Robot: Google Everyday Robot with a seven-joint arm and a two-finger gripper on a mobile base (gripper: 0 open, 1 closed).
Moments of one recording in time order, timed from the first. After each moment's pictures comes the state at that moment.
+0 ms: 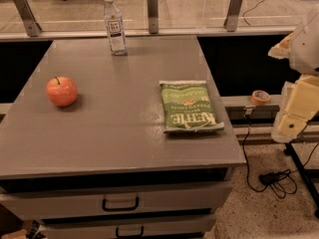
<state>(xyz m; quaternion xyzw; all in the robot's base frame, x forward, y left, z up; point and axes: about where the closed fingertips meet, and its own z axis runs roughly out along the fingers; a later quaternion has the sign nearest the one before) 0.438 -0.217 0.976 -0.60 0.78 -0.03 0.16</state>
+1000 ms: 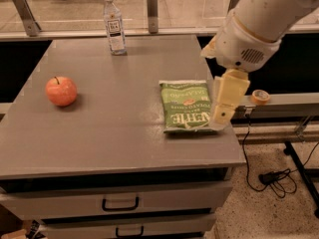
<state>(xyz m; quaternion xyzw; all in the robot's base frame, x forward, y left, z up) 0.481 -0.113 0.956 -0.68 0.71 0.03 0.18</state>
